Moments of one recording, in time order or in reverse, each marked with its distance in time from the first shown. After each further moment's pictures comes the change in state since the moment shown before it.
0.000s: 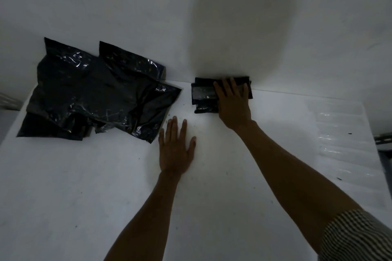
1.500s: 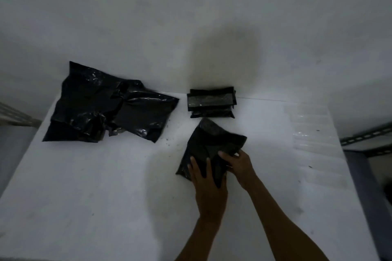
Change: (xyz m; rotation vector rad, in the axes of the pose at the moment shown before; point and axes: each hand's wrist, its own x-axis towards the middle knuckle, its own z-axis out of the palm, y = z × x) left_hand -0.152 0.125 -0.044 -0.504 -0.011 -0.206; right_hand -0.191 -0.028 -0.048 1.643 -0.213 0.795
